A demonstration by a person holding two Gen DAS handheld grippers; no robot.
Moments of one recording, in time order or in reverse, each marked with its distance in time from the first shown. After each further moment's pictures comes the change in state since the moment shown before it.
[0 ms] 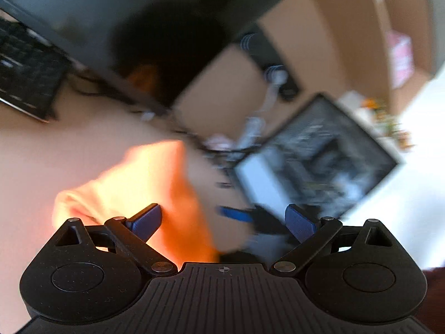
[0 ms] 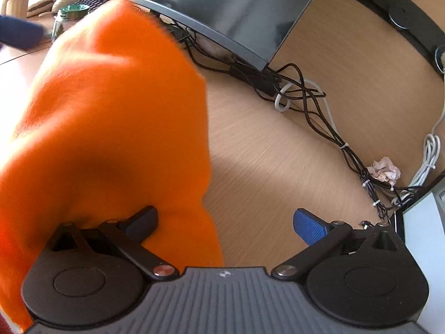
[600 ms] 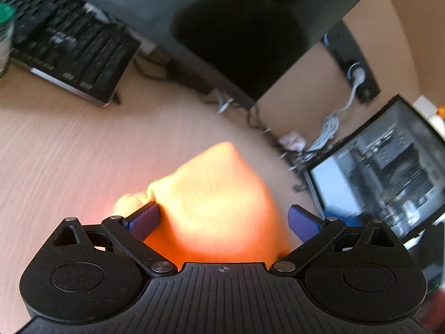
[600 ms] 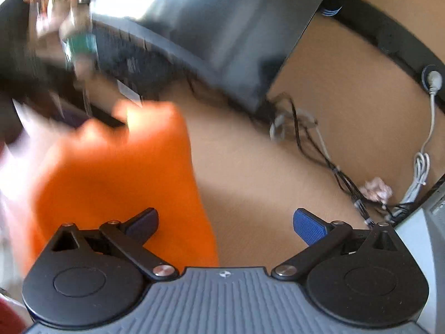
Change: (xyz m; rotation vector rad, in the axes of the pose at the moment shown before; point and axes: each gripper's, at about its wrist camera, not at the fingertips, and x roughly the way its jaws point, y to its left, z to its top) left arm 0.051 0.060 0.000 -0.065 0.023 0.377; right arm -0.070 -0.021 0.018 0.034 -0.154 0.127
